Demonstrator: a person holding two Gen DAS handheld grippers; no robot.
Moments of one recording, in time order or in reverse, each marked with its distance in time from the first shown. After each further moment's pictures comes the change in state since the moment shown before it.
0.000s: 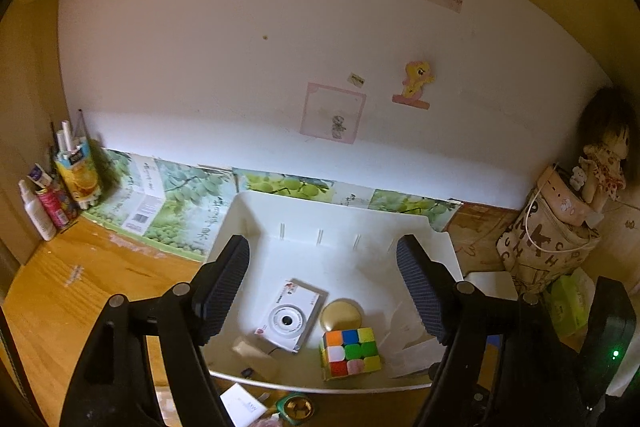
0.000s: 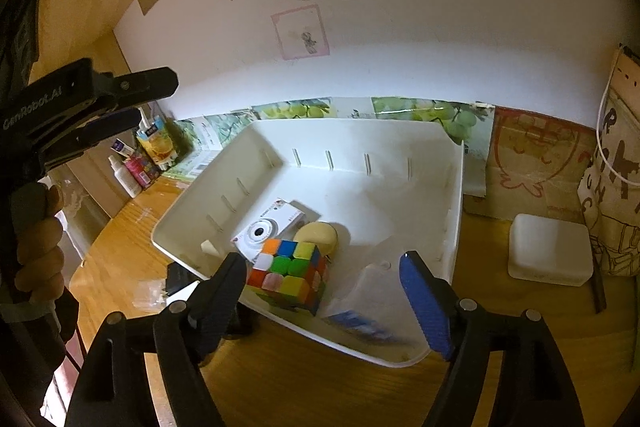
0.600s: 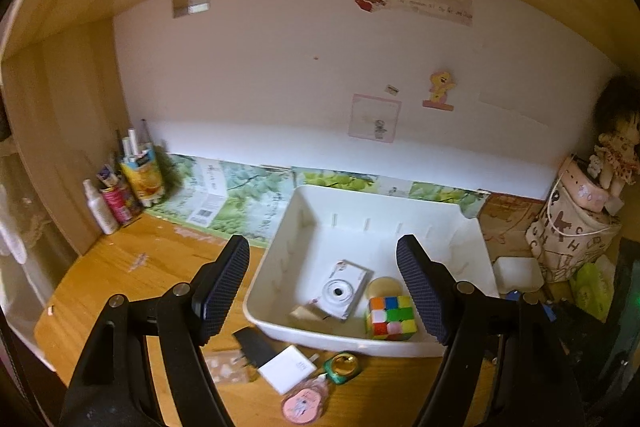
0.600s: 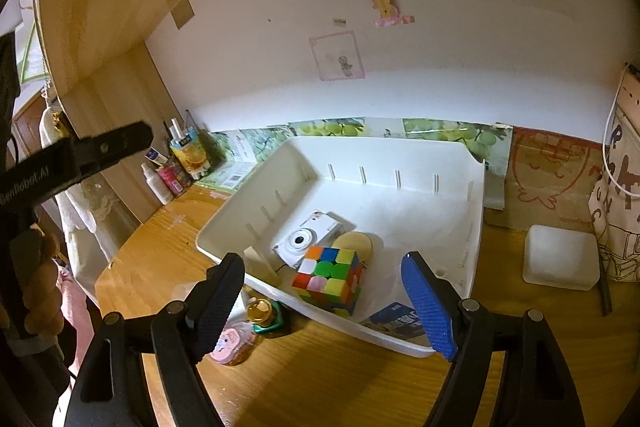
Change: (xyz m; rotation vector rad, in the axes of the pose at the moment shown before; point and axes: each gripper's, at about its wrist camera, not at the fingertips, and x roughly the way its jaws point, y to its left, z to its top) left arm -0.067 0.007 -0.021 0.023 -0.033 0.187; right arm -0.031 0.019 0.001 -0.013 -0.048 0.083
